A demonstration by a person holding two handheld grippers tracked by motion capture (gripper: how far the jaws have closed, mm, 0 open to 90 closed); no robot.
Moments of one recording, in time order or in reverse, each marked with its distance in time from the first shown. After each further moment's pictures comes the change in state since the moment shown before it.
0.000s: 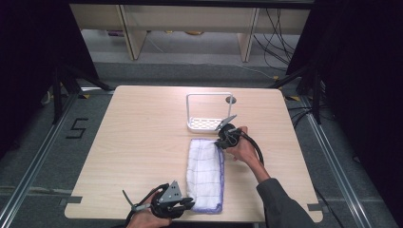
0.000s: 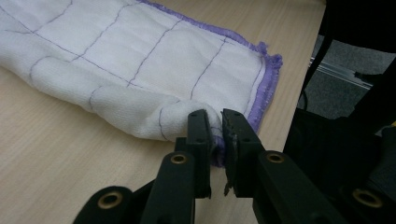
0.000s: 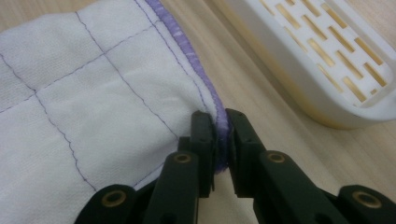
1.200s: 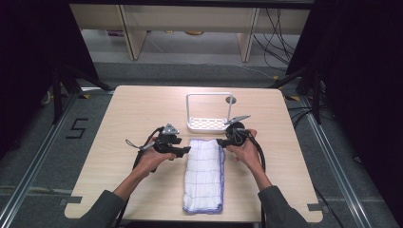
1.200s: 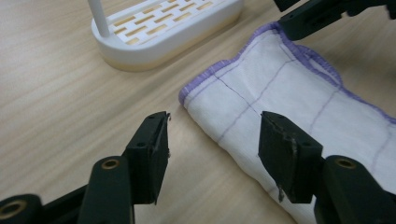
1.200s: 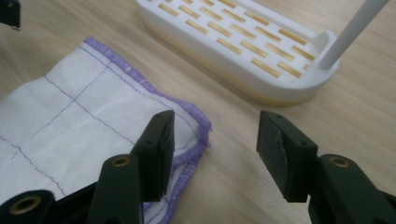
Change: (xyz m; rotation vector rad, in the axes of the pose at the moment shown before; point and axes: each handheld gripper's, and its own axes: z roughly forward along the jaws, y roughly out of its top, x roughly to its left) left arm 0.161 0.070 0.030 -0.001 0.266 -0.149; right arm -0.005 -0.015 -0.015 -0.133 -0.072 0.295
